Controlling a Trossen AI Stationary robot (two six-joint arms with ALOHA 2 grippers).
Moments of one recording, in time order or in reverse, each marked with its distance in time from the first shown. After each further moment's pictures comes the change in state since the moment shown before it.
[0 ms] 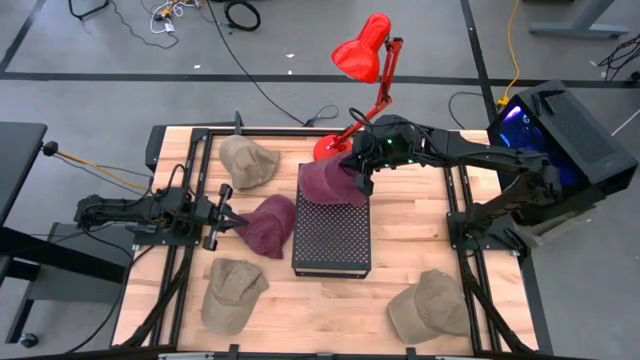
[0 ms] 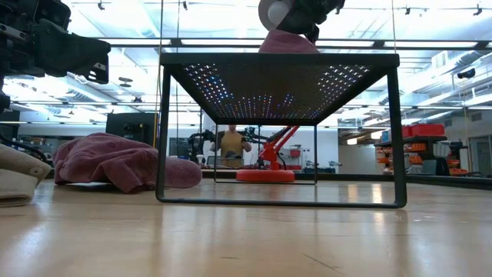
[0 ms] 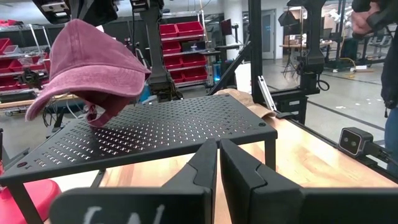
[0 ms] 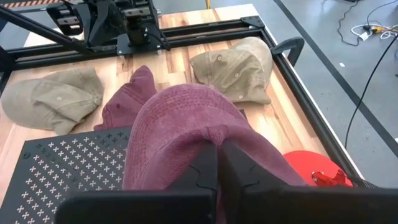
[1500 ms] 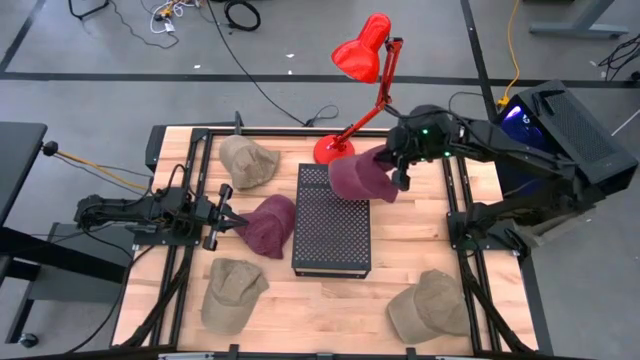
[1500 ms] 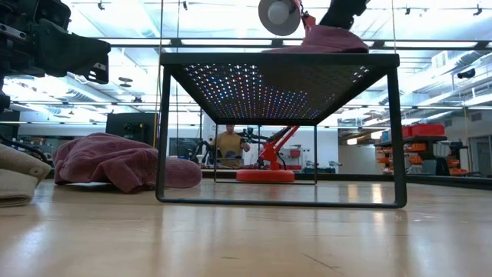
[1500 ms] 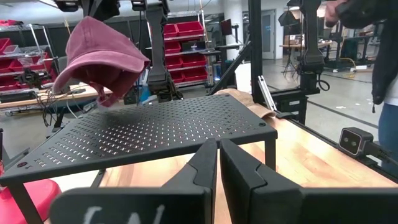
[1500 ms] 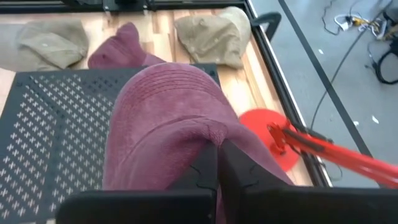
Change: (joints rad) left arm 0.000 0.000 0.000 0.000 0.000 0.000; right arm -0.078 -0.187 0.000 -0.292 0.000 -0.158
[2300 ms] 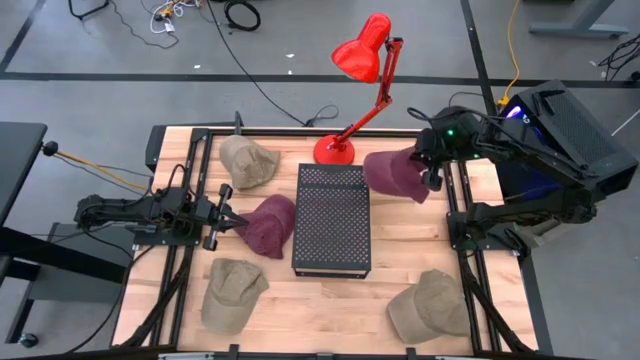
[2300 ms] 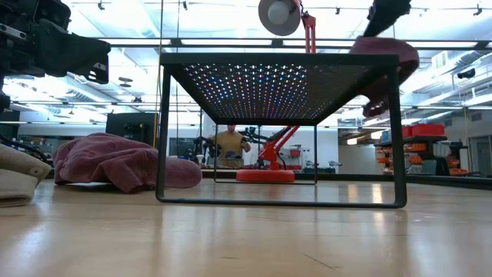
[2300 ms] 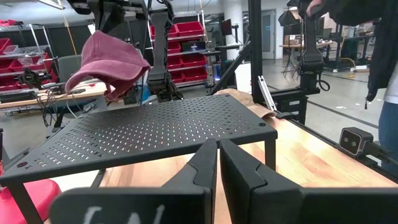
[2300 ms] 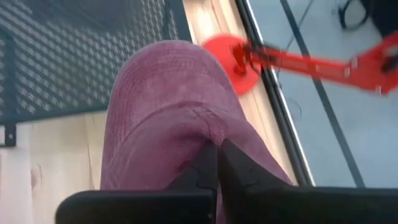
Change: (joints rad) left arm 0.000 0.000 0.000 0.000 0.000 0.000; right arm -0.083 -0.153 0.000 -0.333 0.116 -0.067
